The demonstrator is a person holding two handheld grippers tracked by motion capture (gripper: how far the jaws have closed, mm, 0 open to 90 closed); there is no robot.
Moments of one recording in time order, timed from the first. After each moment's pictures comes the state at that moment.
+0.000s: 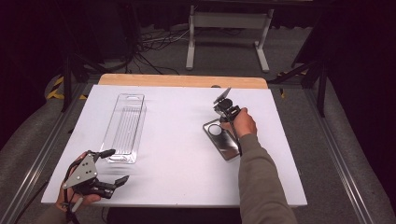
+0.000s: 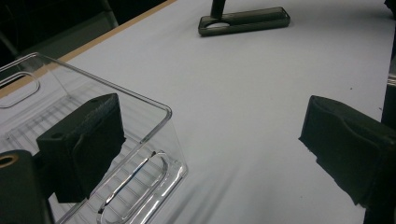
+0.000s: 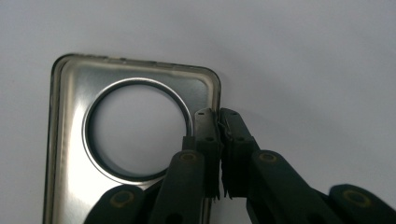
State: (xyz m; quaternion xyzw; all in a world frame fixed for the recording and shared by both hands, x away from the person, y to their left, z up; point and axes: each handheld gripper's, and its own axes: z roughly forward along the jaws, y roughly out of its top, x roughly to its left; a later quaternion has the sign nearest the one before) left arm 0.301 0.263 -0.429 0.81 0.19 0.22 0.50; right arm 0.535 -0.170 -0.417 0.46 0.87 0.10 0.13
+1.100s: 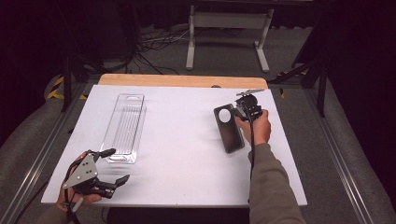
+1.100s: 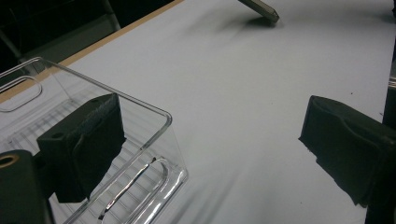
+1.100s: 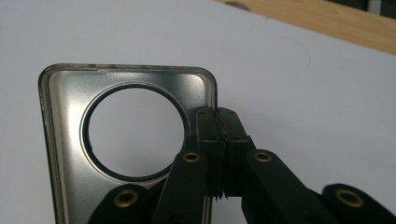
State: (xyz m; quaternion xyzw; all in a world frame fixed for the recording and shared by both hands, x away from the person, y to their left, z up) left arm 0.300 0.260 -0.426 0.81 0.19 0.23 0.50; right arm 0.488 -0.223 -0.372 0.52 0.77 0.30 0.24
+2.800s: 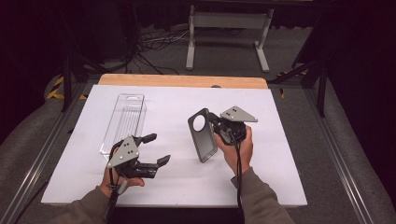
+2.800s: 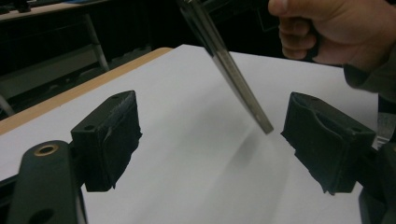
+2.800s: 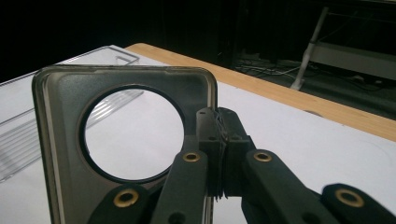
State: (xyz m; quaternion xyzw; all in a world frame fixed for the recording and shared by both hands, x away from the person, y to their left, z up) left arm 0.329 0.148 -0.388 0.77 0.20 0.19 0.58; right arm 0.390 -0.152 -0.354 0.38 0.73 0.48 0.29
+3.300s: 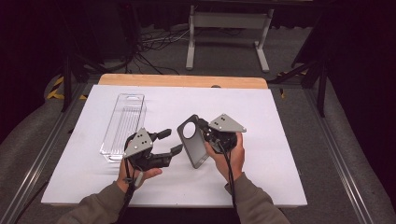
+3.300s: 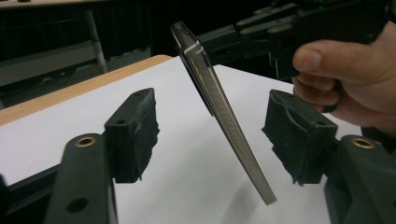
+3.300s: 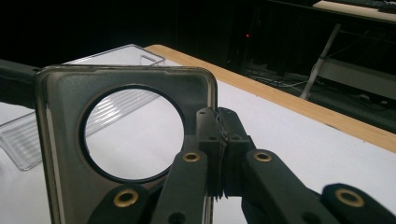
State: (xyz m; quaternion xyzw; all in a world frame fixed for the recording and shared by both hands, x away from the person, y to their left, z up) left arm 0.343 0.120 -0.382 0.75 0.24 0.17 0.59; right arm 0.371 -0.126 -0.360 0.35 0.74 0.49 0.31
